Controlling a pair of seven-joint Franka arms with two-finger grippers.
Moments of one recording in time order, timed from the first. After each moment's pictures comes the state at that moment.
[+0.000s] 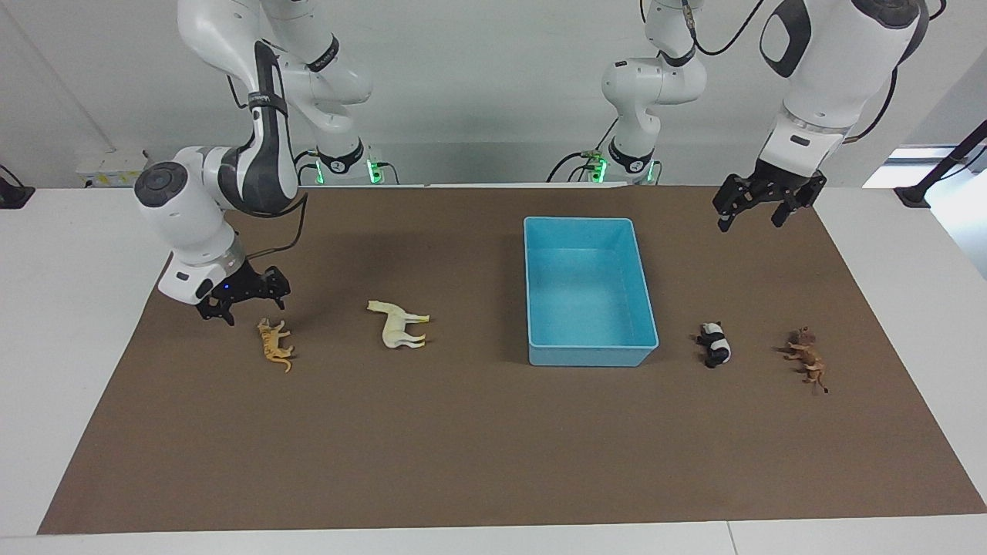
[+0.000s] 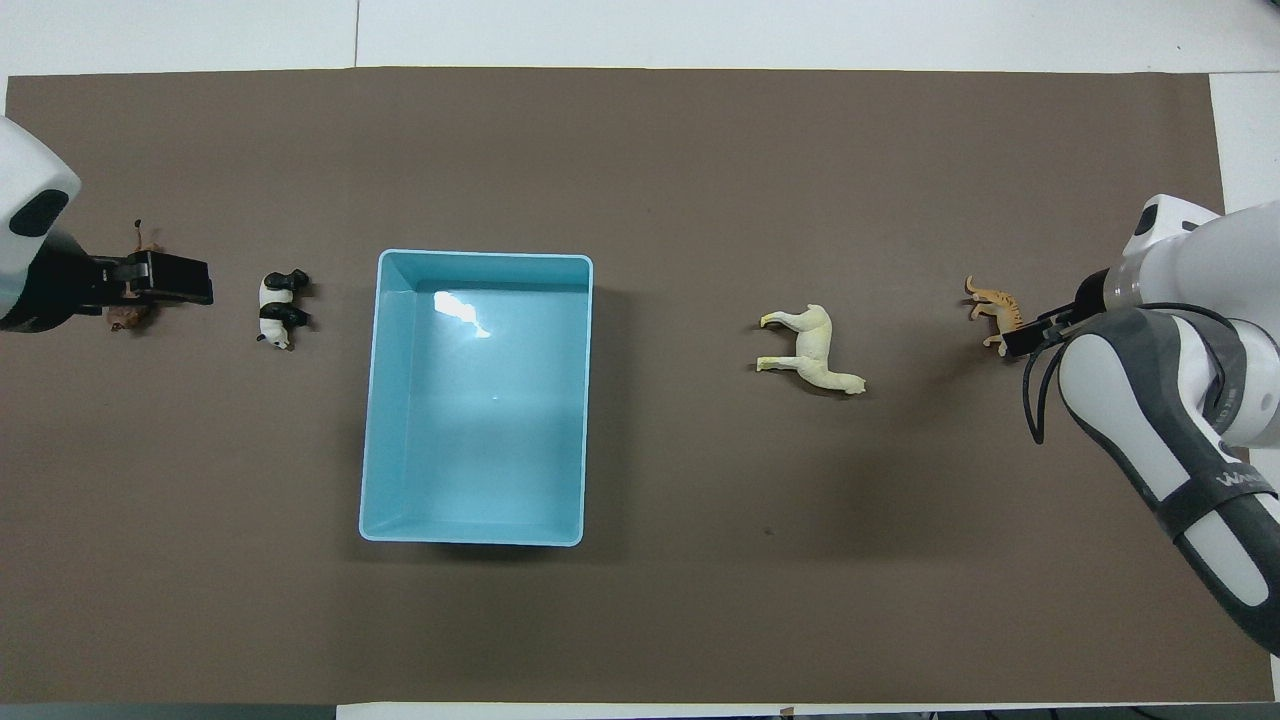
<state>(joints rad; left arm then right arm) -0.05 -0.07 -0.05 -1.80 0.01 1.85 -0.12 -0.12 0.17 0.02 -2.07 0.00 2.25 -0.48</state>
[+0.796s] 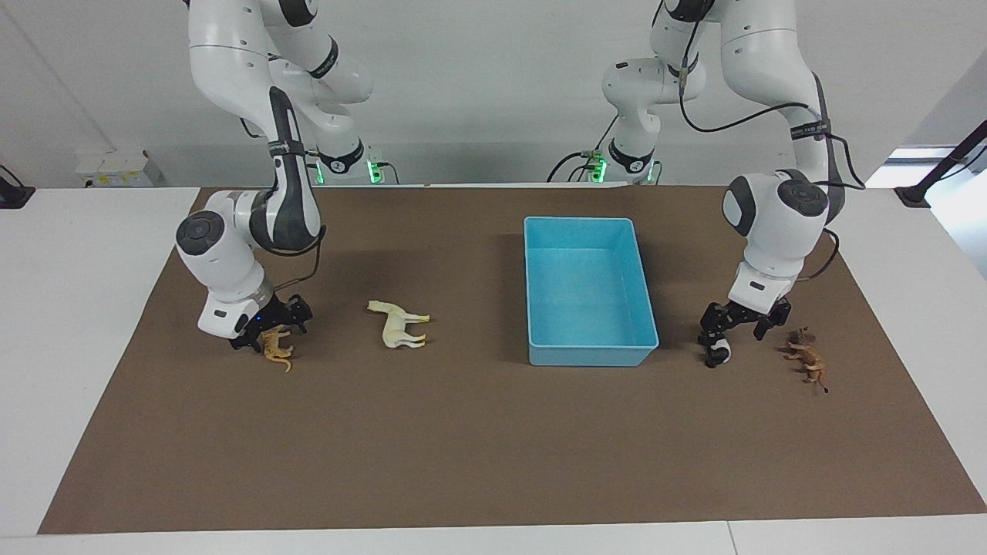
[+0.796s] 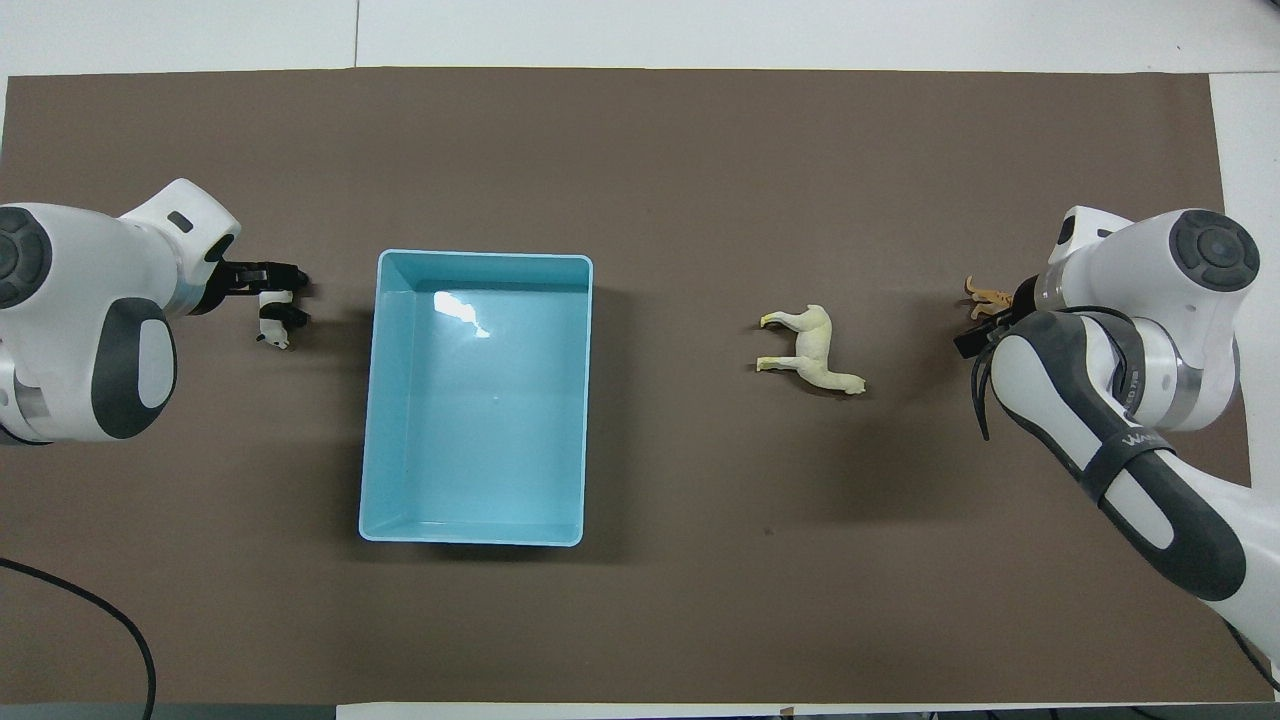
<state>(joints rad) 0.04 0.27 -0.03 -2.03 0.10 2.50 -0.04 -0.09 0.30 0.01 -2.06 0.00 2.36 -0.52</state>
